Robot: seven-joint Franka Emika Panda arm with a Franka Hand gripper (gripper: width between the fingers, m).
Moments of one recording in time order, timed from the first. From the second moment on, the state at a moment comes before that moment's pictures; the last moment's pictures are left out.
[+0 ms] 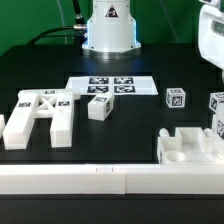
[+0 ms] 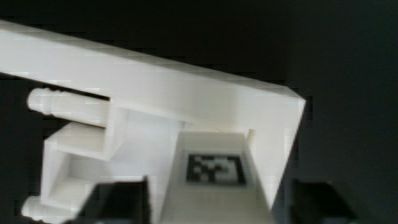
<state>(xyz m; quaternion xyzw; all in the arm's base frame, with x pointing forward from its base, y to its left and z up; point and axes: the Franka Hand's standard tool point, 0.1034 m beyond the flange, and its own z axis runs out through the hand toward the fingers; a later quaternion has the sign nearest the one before) 0.684 0.125 0.090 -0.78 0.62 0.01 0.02</state>
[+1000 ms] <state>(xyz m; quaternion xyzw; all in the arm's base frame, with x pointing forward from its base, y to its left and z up) 0.683 0.119 0.088 -0.96 0.28 0.00 0.02</state>
